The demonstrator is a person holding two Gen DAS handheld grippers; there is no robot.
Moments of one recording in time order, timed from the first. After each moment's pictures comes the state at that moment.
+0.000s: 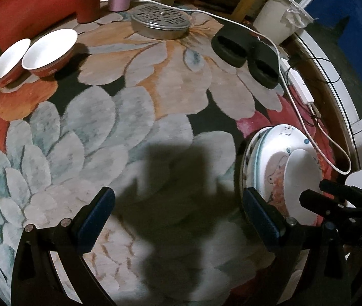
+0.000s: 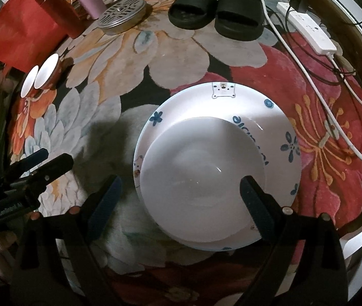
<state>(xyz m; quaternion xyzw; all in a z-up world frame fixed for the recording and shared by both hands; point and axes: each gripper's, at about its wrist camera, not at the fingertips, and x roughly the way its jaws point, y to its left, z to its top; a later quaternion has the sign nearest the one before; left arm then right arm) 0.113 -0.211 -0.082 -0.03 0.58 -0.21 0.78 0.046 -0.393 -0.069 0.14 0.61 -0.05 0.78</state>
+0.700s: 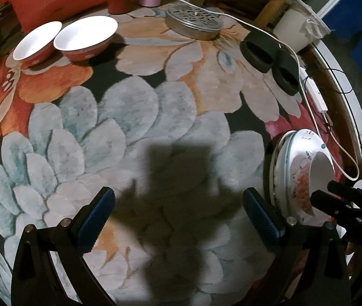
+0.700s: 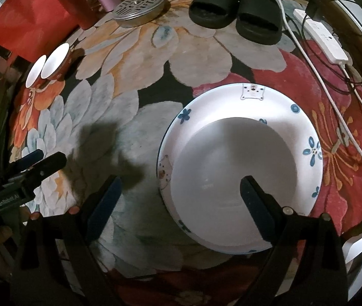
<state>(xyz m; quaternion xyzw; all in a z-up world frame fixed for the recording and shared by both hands) 0.116 -0.163 -0.091 -0.05 0.59 -0.18 0.79 0.055 -0.362 -0.074 0.12 0.61 -0.03 0.79</state>
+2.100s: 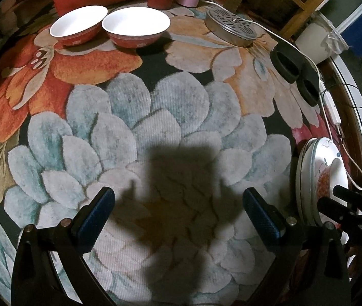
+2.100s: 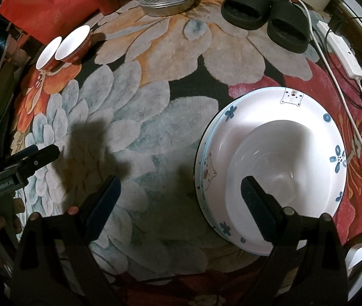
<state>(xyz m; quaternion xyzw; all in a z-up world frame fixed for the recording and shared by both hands) 0.115 -0.105 -0.099 -0.07 0.60 -0.13 0.79 0.063 -0.320 -0.082 0.09 0.61 0.00 0.79</state>
